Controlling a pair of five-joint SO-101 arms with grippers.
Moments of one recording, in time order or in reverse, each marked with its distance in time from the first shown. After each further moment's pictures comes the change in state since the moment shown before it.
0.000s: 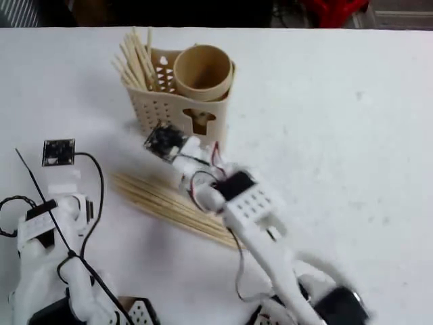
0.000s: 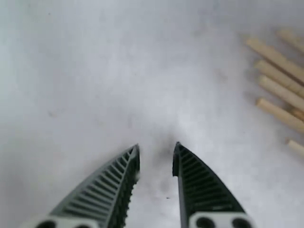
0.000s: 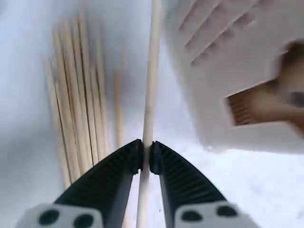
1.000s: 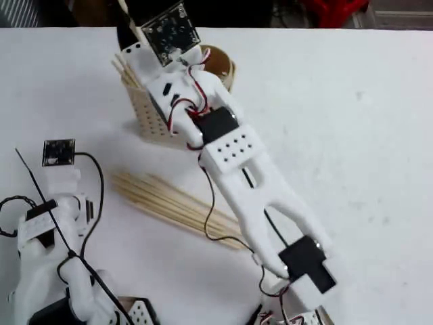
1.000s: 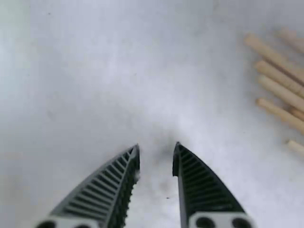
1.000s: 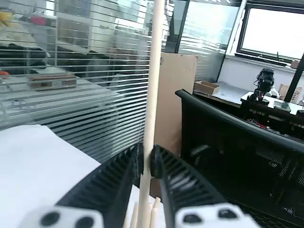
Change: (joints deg) left arm 0.0 0.0 0.0 0.0 0.0; right arm 1.9 29.5 -45.5 -39.1 -13.4
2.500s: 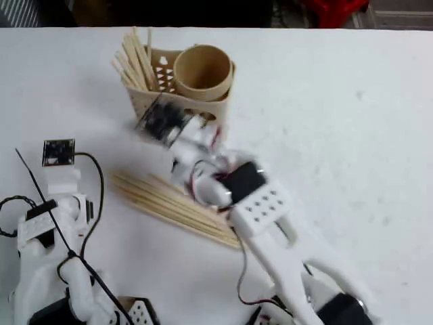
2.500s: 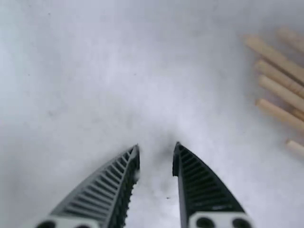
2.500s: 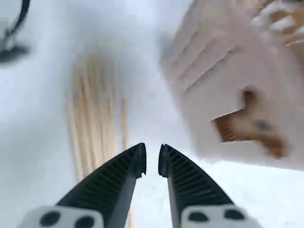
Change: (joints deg) left arm 0.0 0.0 0.0 0.0 0.0; right arm -4.4 -25.2 34.0 50.9 15.1
